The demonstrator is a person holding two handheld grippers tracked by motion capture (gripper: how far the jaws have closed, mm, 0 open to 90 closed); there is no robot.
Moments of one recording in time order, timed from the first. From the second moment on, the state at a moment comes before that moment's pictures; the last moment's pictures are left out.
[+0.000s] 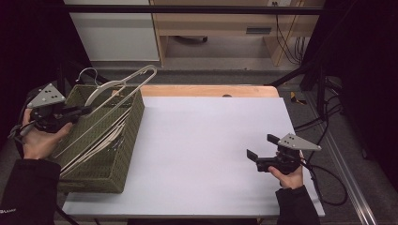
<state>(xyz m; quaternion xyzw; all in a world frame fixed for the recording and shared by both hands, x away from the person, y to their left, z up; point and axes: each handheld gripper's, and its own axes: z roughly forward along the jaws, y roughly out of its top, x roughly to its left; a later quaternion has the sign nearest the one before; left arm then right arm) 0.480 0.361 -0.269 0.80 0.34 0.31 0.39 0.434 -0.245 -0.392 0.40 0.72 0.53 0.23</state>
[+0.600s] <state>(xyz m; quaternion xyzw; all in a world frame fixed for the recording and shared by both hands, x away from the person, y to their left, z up) 0.483 0.408 -0.308 0.80 0.37 0.30 0.36 0.434 -0.244 -0.393 0.39 0.72 0.53 0.22</state>
